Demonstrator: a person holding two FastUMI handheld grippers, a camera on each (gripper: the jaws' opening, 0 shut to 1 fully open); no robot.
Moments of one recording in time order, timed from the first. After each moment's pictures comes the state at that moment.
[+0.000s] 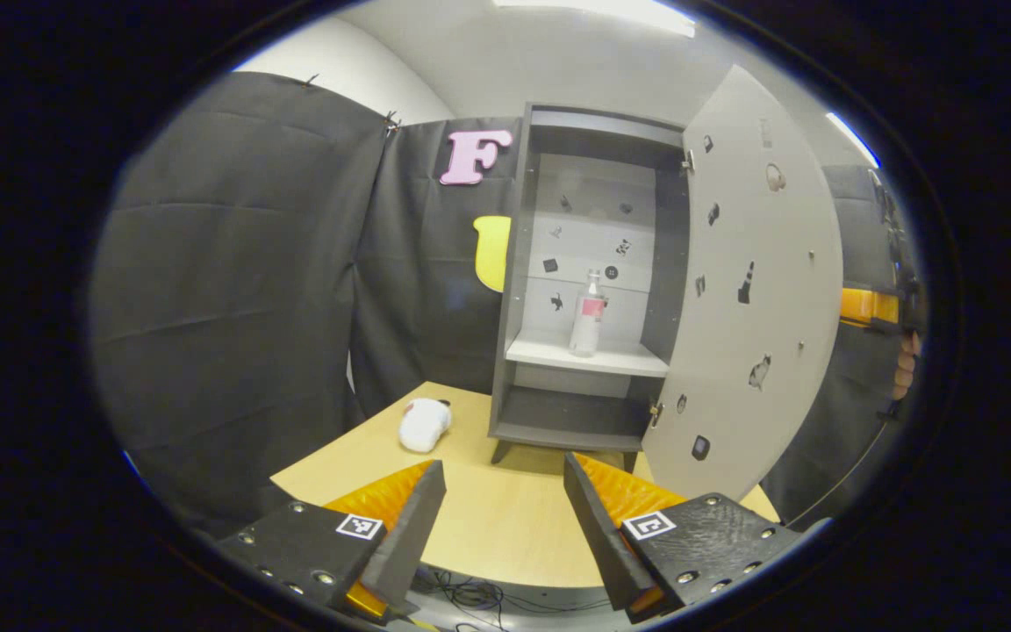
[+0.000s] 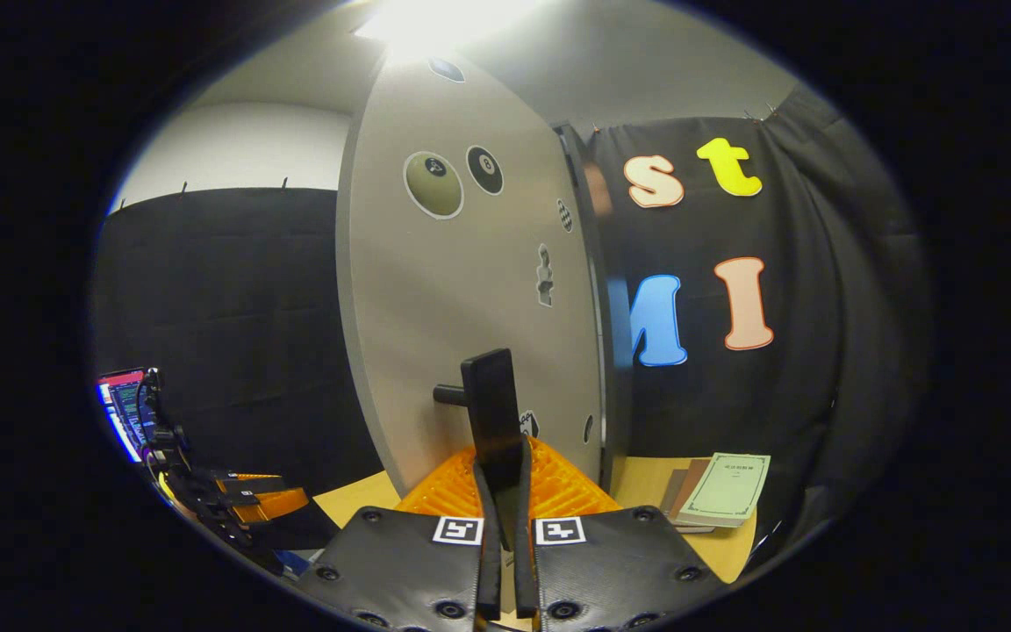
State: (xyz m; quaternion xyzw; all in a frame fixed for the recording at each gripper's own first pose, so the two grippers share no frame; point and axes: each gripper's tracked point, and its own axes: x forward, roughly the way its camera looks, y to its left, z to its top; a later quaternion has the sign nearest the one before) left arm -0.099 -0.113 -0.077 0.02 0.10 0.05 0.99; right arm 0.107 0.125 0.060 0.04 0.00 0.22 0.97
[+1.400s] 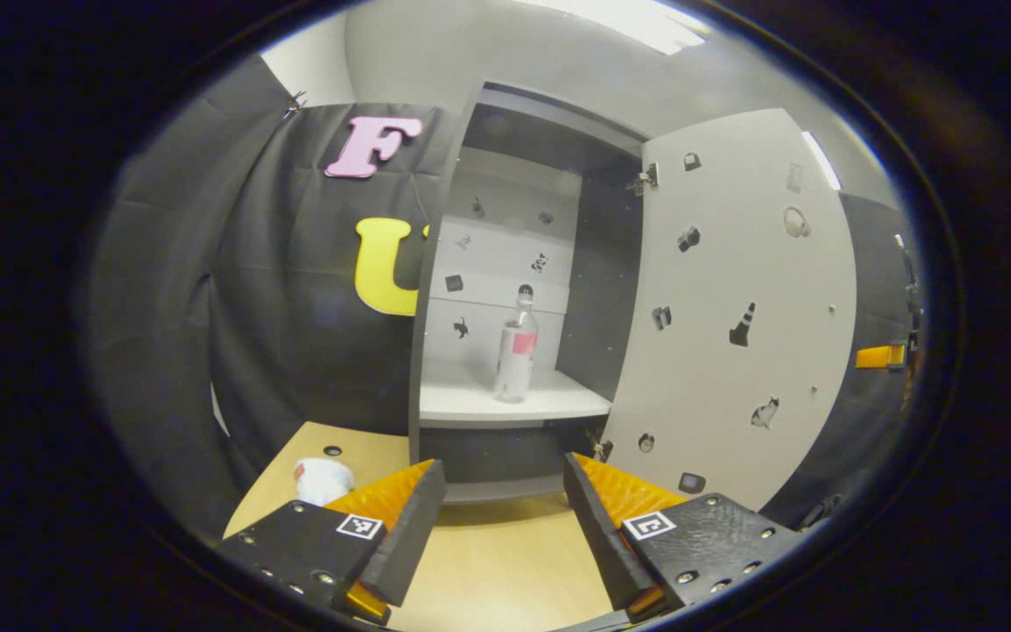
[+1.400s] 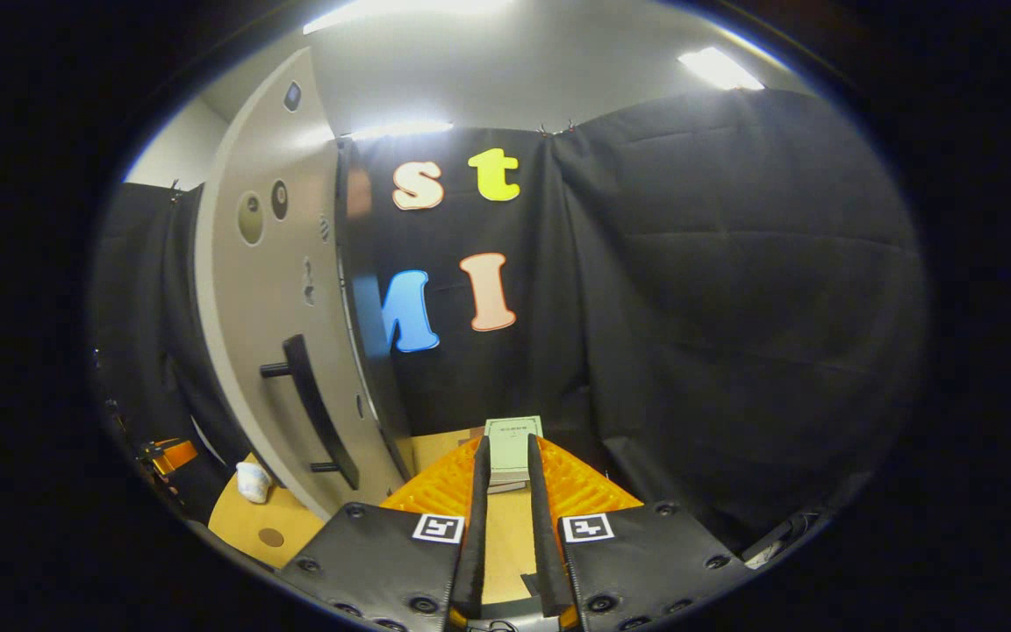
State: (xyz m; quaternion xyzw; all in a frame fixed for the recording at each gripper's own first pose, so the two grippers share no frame) left arm 0.011 -0.124 -0.053 0.01 0.09 -0.19 0.98; right arm 0.049 -0.023 0.038 0.08 0.04 -0.22 0.97
